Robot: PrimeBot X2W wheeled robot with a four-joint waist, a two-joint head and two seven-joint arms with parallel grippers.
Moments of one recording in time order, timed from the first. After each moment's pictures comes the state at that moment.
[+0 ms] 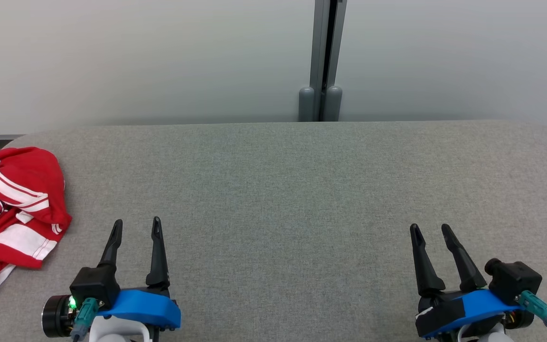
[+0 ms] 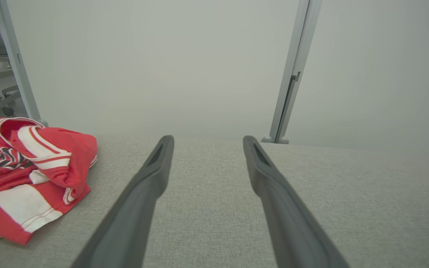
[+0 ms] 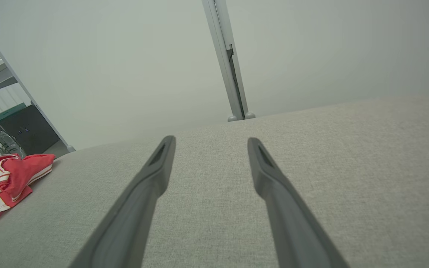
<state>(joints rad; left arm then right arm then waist) -0.09 0.06 -0.07 0.29 -0.16 -0.02 -0.23 -0.09 -0.05 0.06 0.29 0.34 0.13 -0.23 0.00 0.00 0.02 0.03</state>
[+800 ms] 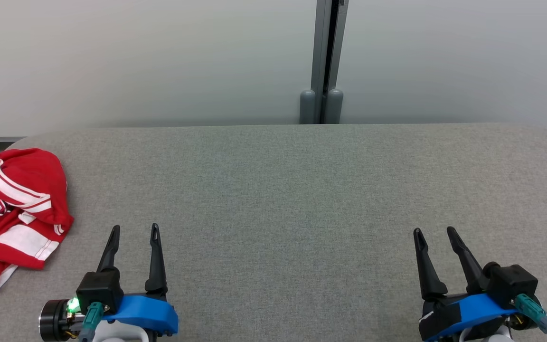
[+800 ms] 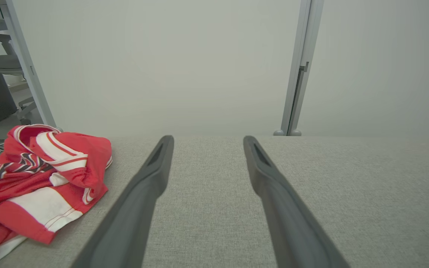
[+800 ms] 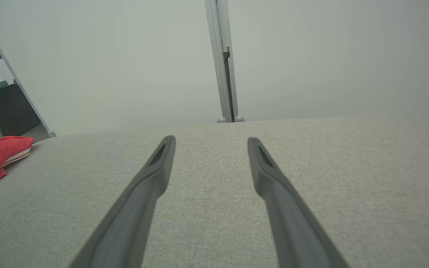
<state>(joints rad) -0.09 0.05 -0.05 0.34 -0.08 -0.01 -0.26 -0.09 -0.05 0.03 0.31 0.21 0.13 -0.26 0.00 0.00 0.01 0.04</state>
